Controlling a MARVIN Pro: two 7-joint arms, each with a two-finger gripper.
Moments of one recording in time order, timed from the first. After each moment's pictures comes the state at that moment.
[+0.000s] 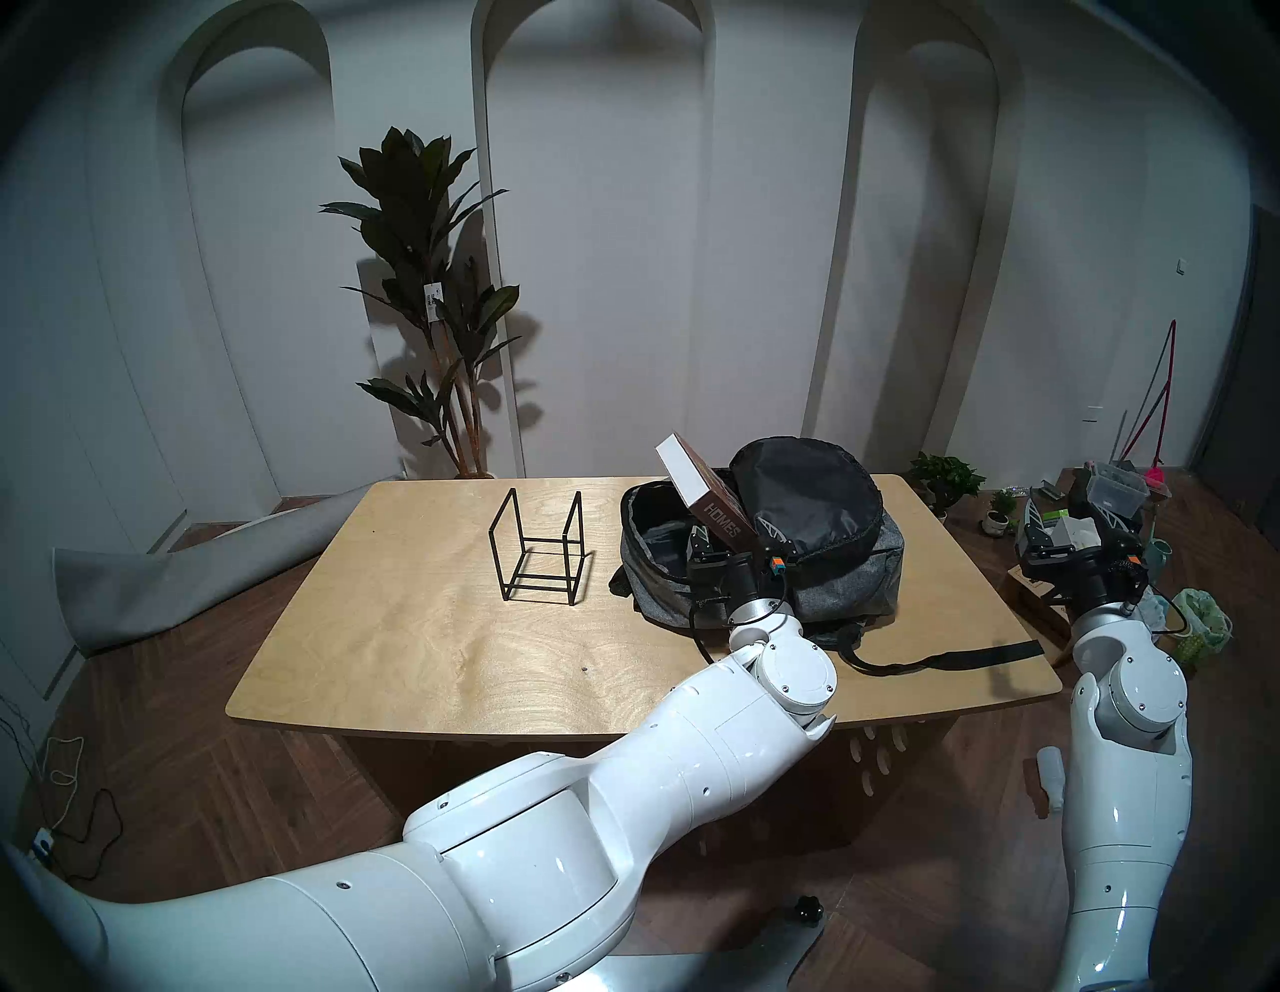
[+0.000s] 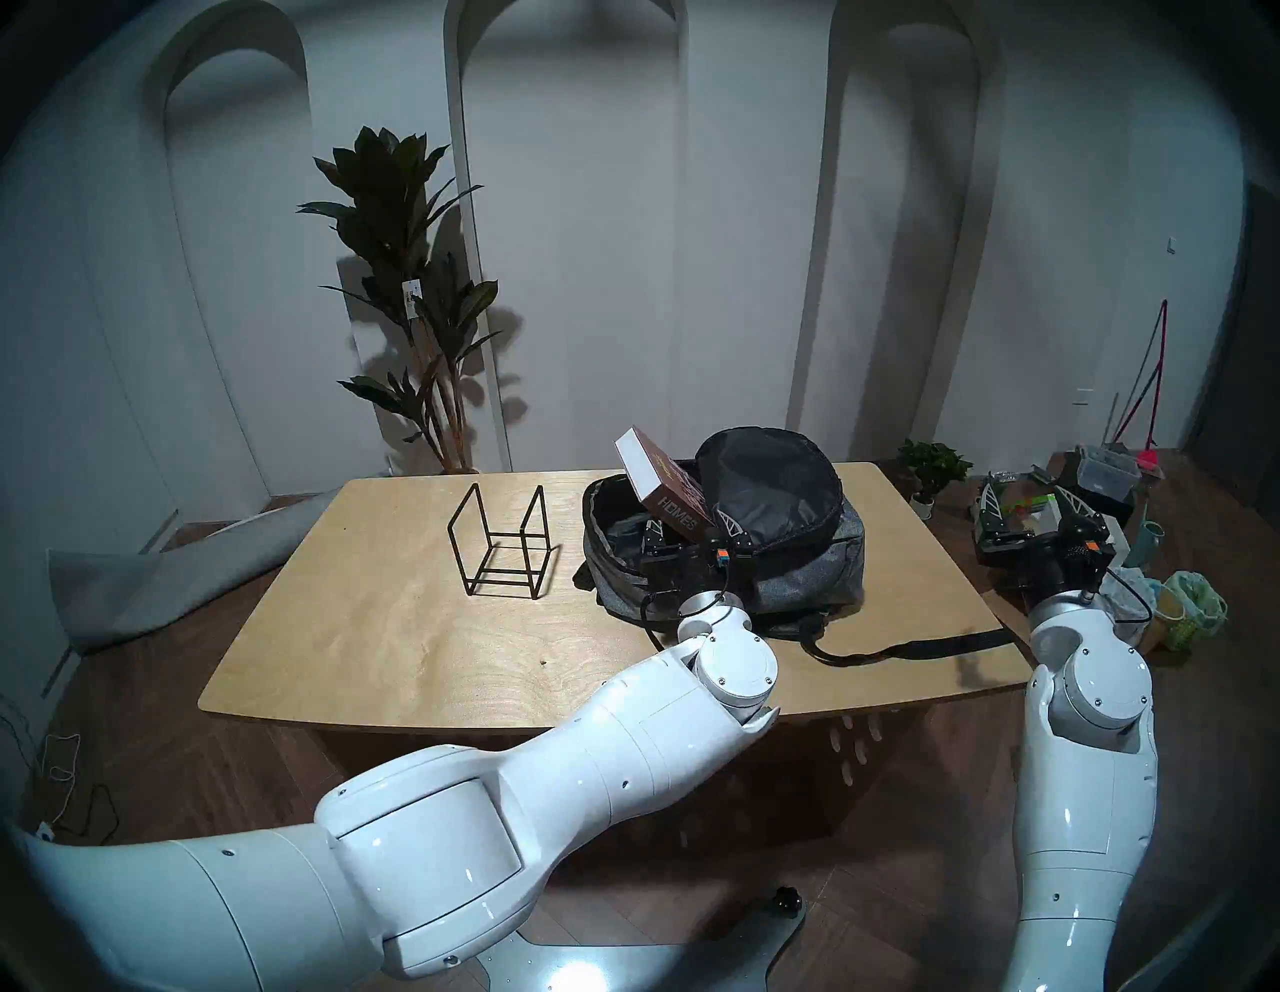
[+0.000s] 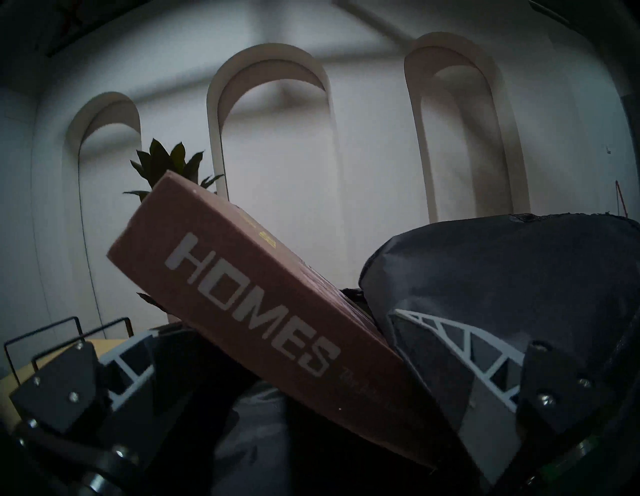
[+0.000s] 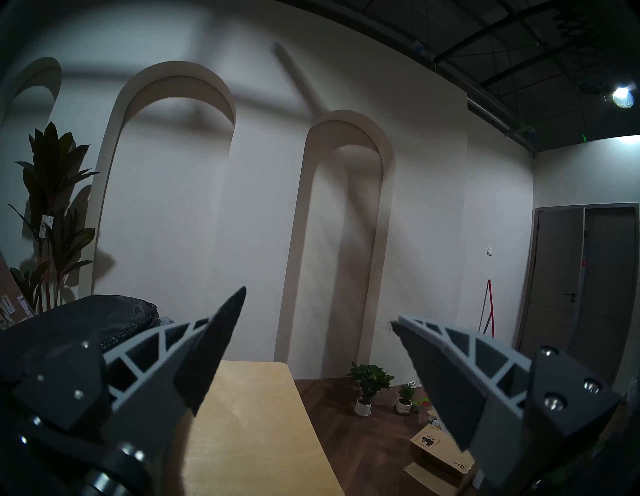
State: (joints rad) left arm 0.89 -1.87 -0.53 -0.61 -0.24 -0.24 1.02; right arm -1.66 -1.34 2.11 -1.74 0.16 -0.04 0.23
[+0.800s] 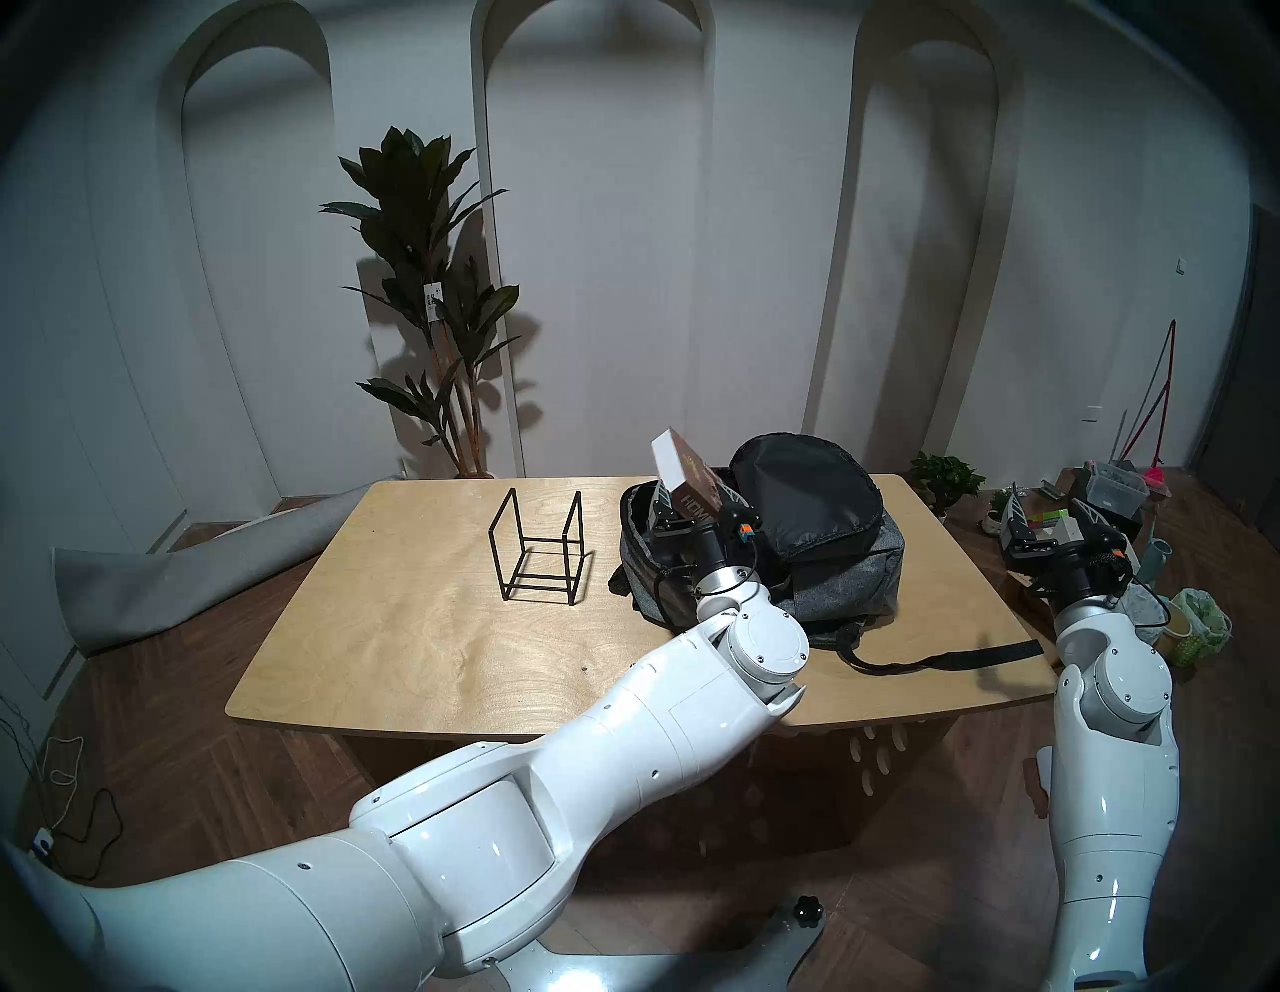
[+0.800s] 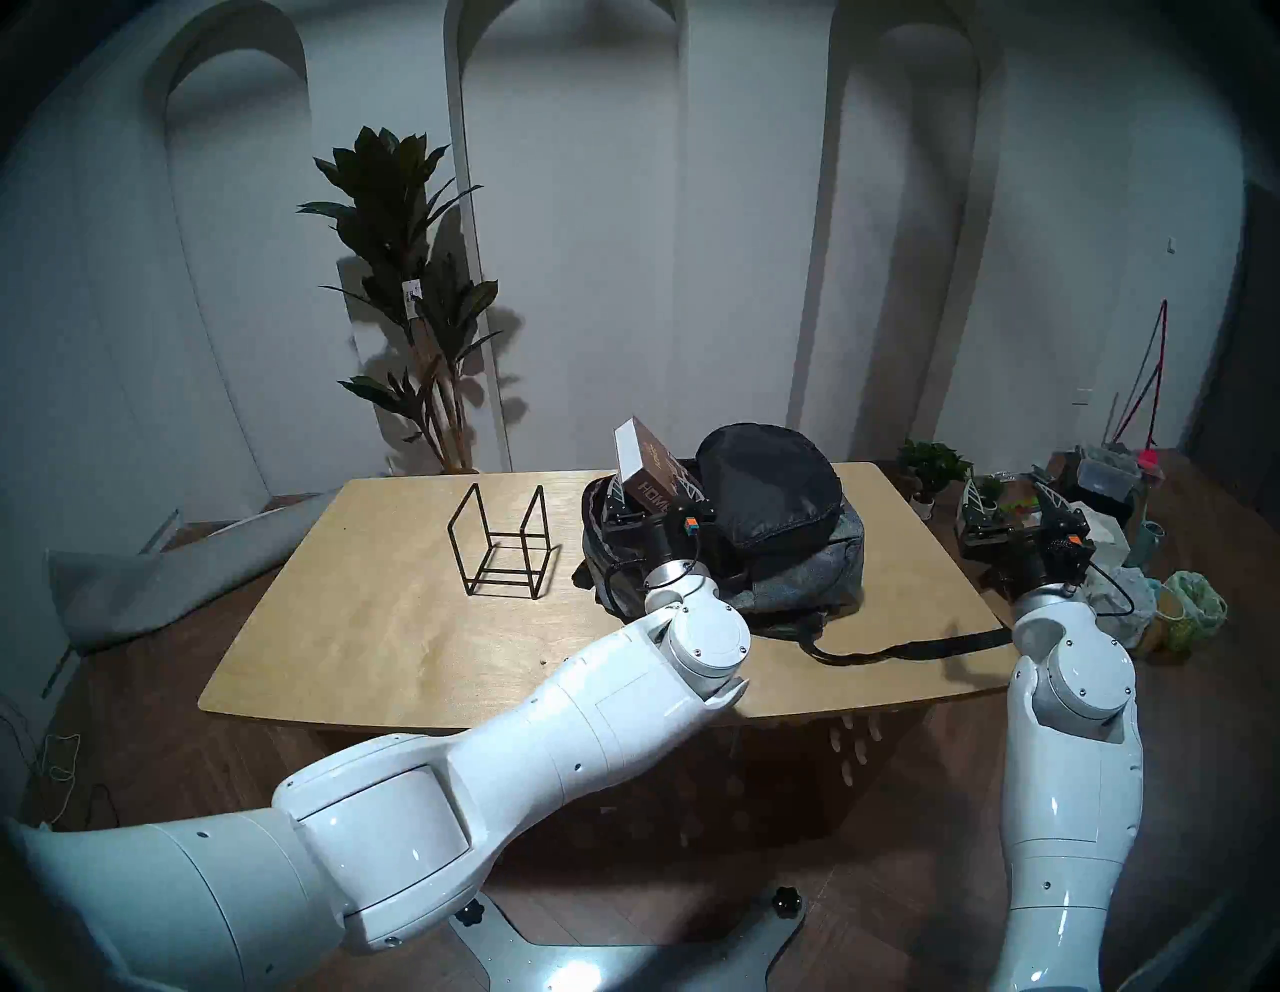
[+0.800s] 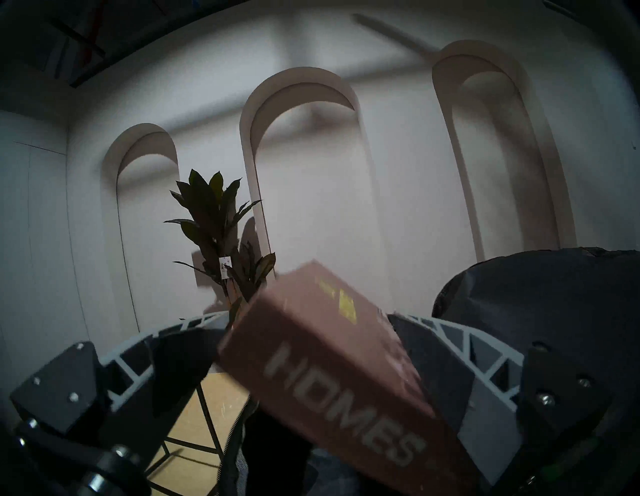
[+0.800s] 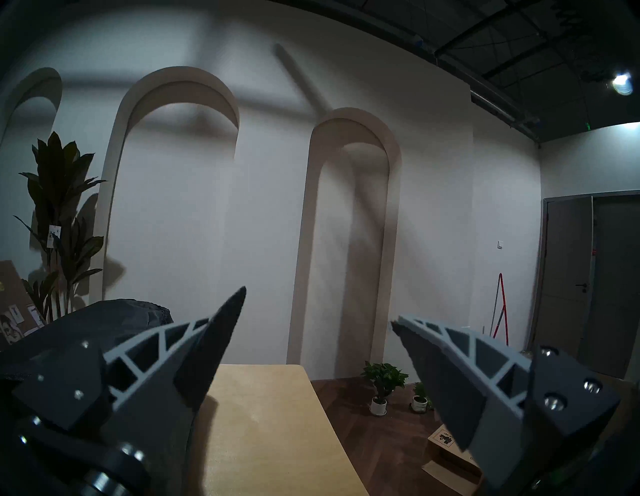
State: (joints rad) left arm 0.89 -1.71 -0.54 -0.86 -0.22 -0.10 1.09; right arm -1.63 -1.34 2.07 -1.71 0.18 -0.04 0.22
